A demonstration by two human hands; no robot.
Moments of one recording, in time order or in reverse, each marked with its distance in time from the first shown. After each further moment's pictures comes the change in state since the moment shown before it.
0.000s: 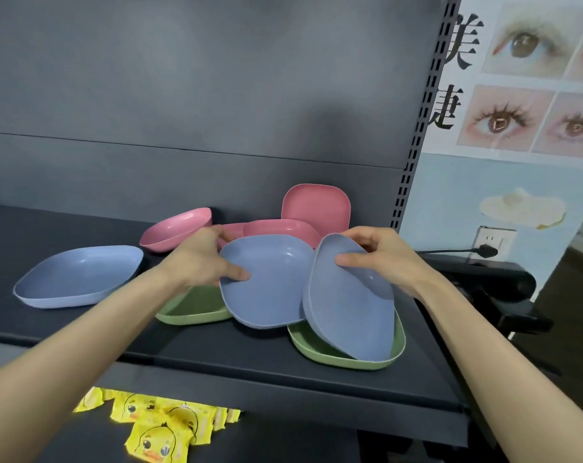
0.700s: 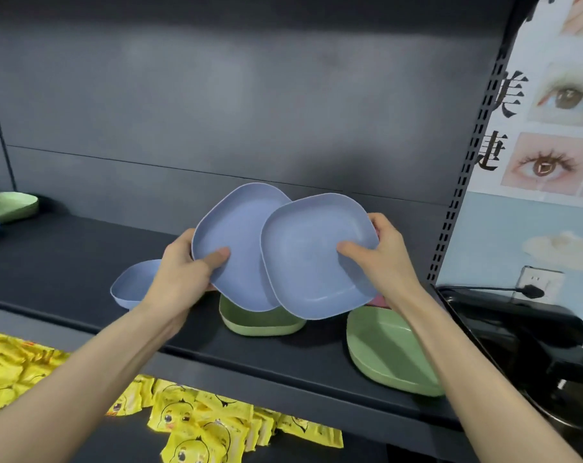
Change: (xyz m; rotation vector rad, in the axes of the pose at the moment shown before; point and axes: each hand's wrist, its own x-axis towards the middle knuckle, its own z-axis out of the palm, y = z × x) left_hand -0.067 -0.038 -0.071 -0.681 0.389 0.112; right_hand 0.002 -0.089 0.088 0.147 0.310 -0.211
